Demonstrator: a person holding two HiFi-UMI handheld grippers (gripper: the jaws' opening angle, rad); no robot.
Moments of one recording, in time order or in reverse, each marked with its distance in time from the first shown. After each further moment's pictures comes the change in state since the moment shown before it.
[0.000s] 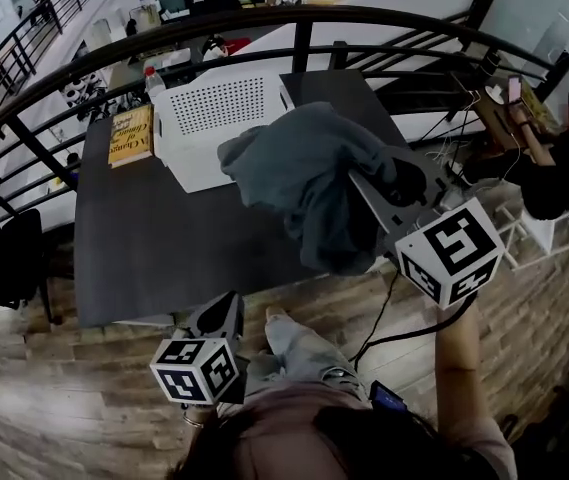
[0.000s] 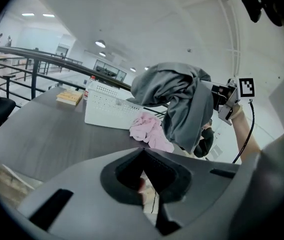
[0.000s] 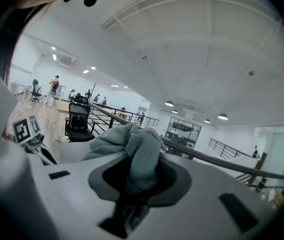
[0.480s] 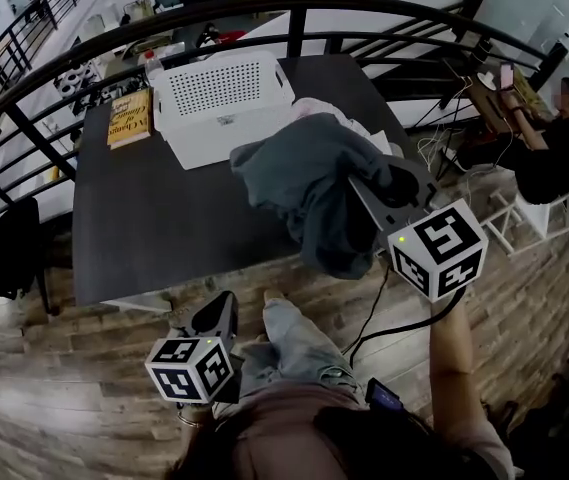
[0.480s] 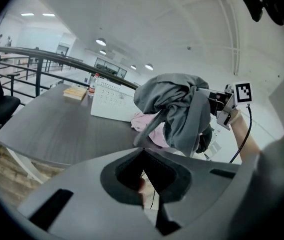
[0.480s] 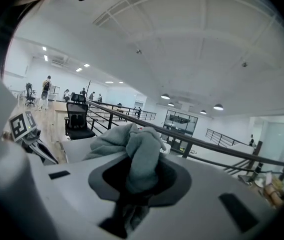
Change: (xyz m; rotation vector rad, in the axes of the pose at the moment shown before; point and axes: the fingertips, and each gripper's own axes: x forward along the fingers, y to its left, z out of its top) left arm -0.044 0.001 -0.049 -0.003 0.032 0.008; right arm -0.035 0.042 -0.046 0.077 0.076 -0.026
